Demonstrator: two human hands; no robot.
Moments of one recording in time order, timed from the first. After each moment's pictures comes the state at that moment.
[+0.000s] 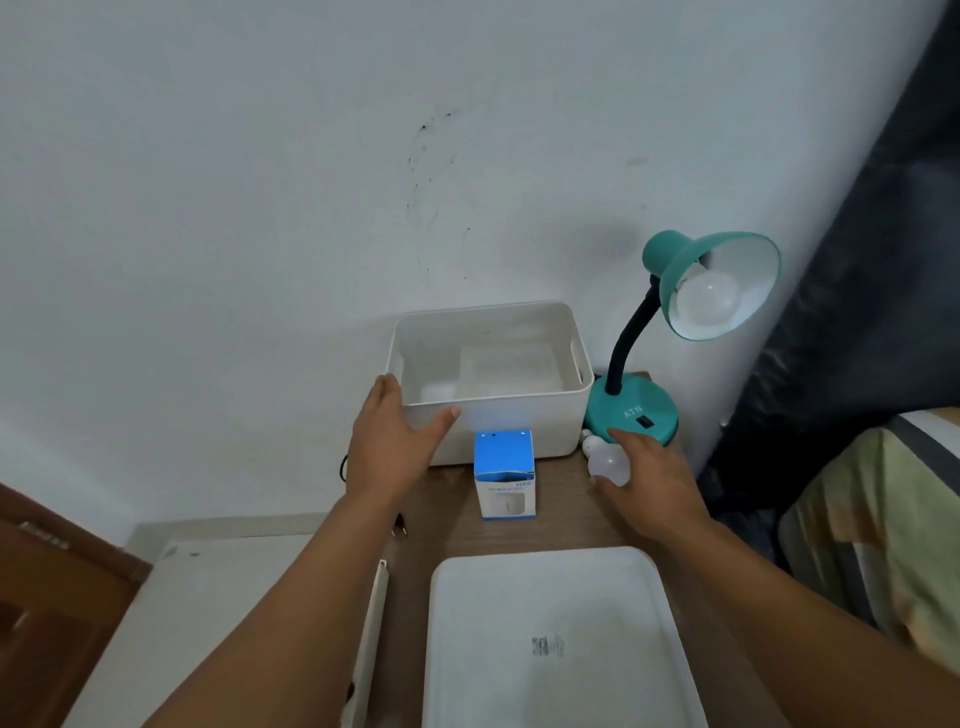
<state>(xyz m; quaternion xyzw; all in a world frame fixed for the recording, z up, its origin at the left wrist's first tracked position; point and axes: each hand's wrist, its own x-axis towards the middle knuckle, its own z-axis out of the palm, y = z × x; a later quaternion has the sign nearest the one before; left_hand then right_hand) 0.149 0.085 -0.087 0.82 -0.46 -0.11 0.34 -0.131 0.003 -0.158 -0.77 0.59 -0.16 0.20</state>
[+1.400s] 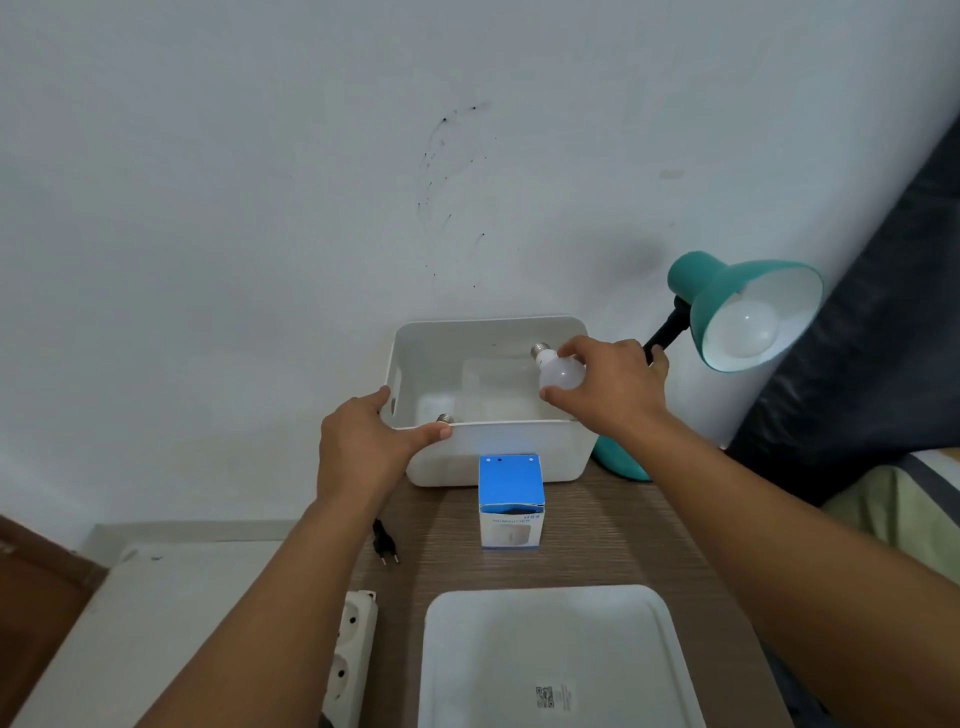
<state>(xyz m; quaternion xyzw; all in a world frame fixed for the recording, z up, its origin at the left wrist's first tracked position) 0.186 0.067 -0.086 0.81 -0.41 -0.12 0.40 -0.040 -0.081 -0.070 -0.80 0.57 -0.17 0.11</state>
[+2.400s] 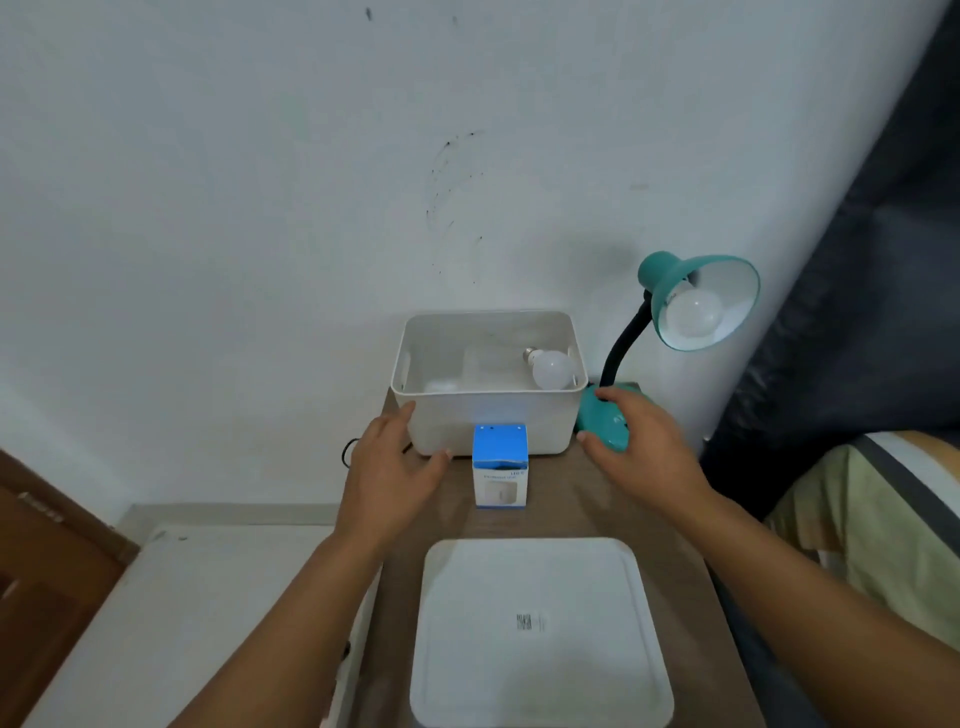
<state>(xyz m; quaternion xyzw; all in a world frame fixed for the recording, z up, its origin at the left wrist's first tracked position) 0.128 0.148 -0.084 0.78 -0.49 -0.11 0.38 -0.127 0.016 -0.086 -0.79 0.50 -0.27 0.22</state>
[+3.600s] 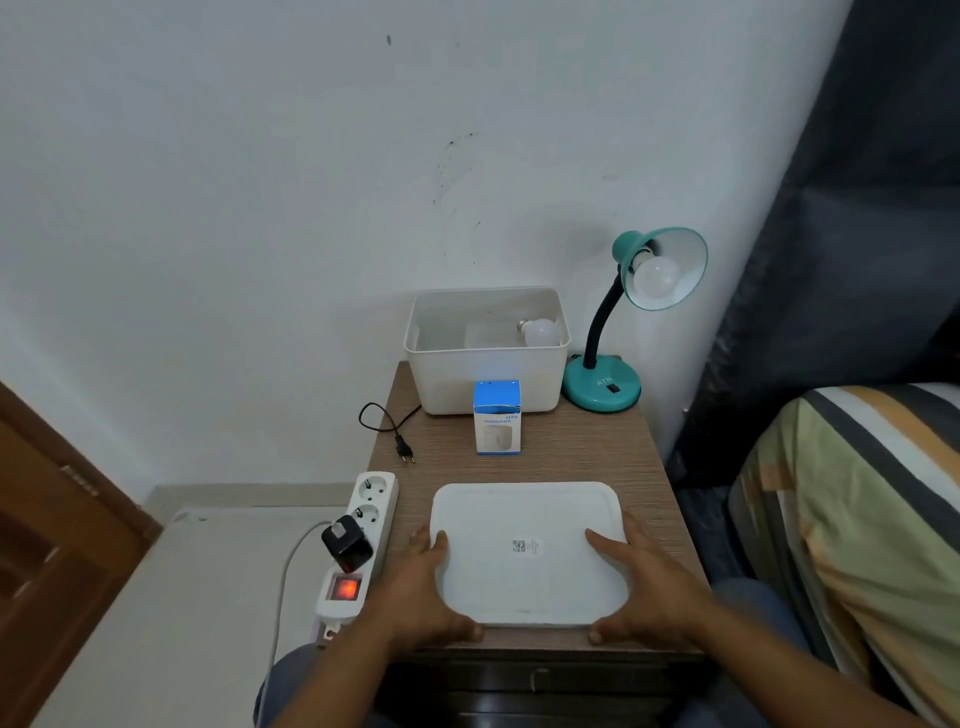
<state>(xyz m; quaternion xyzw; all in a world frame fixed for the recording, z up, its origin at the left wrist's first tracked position) 0.072 0.291 -0.185 0.79 -0.51 -0.31 0.13 -0.217 0.167 -0.188 -0.82 0.48 0.03 0.32</state>
